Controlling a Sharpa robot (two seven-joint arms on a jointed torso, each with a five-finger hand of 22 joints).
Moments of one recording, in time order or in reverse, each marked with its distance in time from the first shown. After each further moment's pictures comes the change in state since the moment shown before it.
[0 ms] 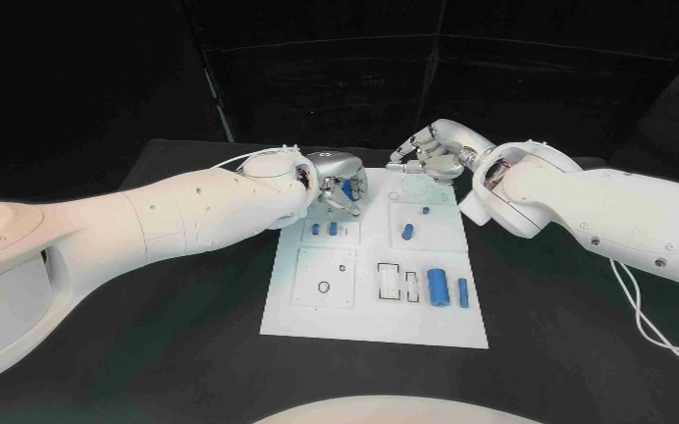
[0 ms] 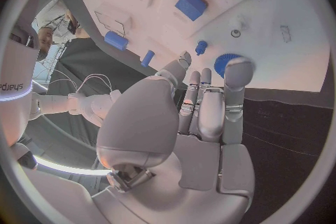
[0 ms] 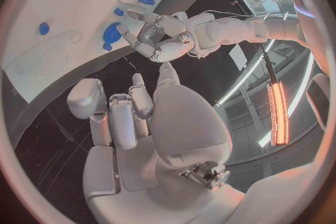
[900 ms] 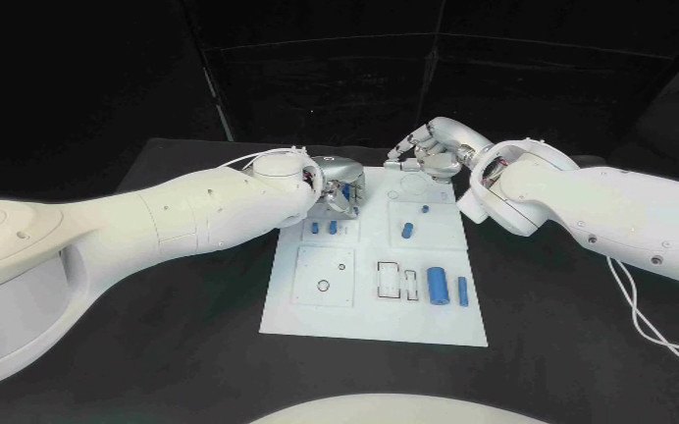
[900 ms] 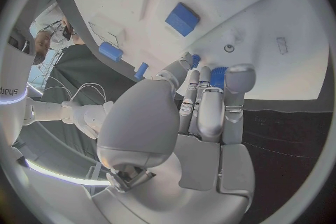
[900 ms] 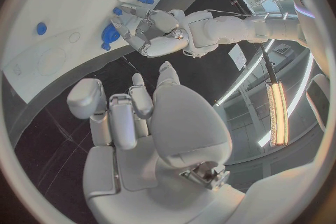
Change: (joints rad) left arm -0.011 0.043 0.000 -0.052 -0.044 0.074 -0.036; left_hand 0.005 0.005 0.020 -0.003 0.000 0.037 -0.005 -0.012 -0.012 0.050 -0.007 -0.016 -0.017 0.003 -0.003 0.000 -0.020 0.000 0.011 -0.004 0.038 0.044; right arm 0.000 0.005 0.000 -0.001 0.000 -0.005 0.001; right_hand 0.000 0.000 0.000 0.000 0.004 0.000 0.000 0.000 0.000 0.000 0.000 0.000 0.000 0.000 0.000 0.000 0.000 0.000 0.000 0.000 0.000 0.000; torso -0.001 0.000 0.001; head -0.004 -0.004
